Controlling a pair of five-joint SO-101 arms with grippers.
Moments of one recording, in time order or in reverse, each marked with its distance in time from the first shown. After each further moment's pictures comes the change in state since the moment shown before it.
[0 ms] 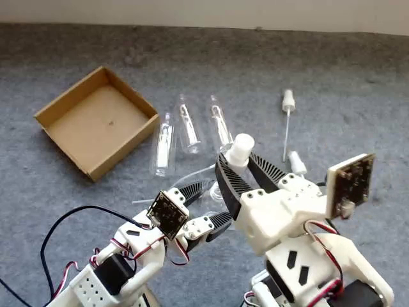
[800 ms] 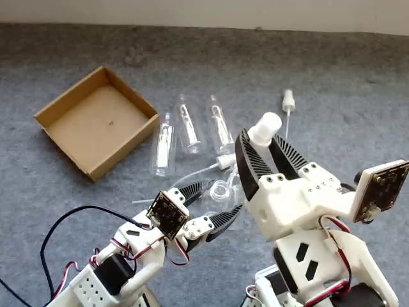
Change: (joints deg) left arm 0.0 0.0 0.0 0.0 0.0; right arm 8.6 0.4 -2.2 -6.9 -0.5
